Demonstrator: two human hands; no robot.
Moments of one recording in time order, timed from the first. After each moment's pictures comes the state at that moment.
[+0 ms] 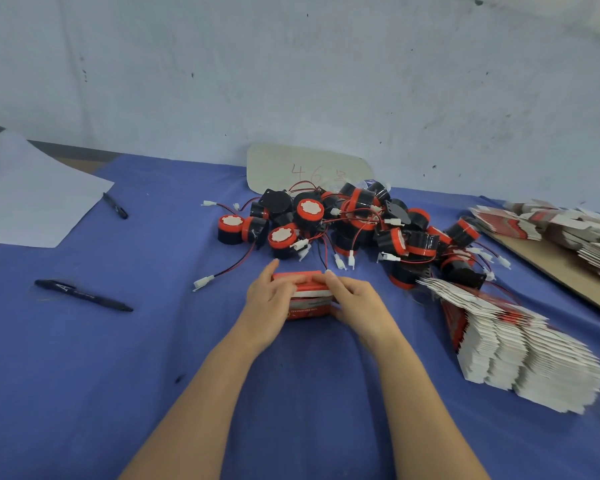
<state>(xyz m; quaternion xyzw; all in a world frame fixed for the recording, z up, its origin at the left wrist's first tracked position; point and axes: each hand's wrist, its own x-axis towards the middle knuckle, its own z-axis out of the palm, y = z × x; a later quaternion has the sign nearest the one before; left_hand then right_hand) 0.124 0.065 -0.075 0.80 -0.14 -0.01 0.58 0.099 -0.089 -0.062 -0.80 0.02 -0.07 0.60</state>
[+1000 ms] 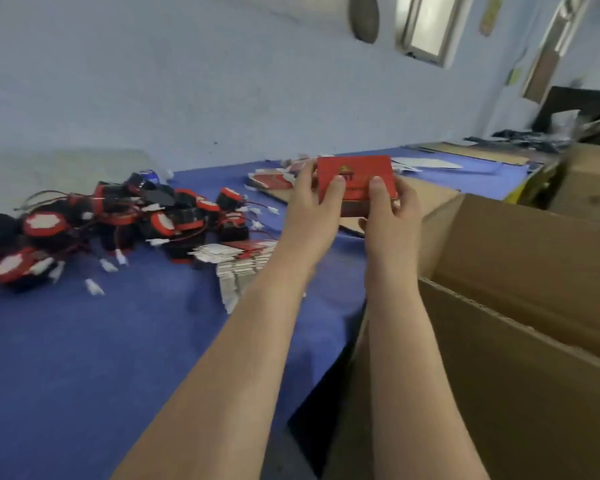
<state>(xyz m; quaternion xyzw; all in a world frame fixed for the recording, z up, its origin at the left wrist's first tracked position) -0.072 -0.194 0.081 0.56 -0.36 -0.14 0.73 -0.140 -0.232 0.081 -0.56 0.27 -0.57 0.53</state>
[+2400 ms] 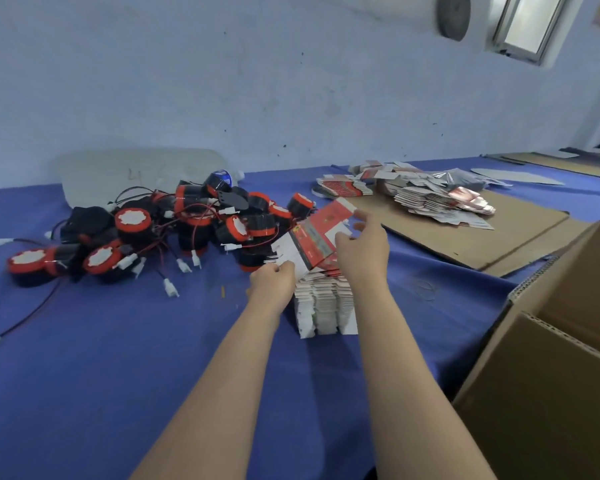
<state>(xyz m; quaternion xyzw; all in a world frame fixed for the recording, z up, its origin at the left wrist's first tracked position) 0.064 -0.149 -0.022 0.77 -0.11 -0.17 0.60 0.009 -0.254 0.017 -0.76 0.33 -0.39 0.41</state>
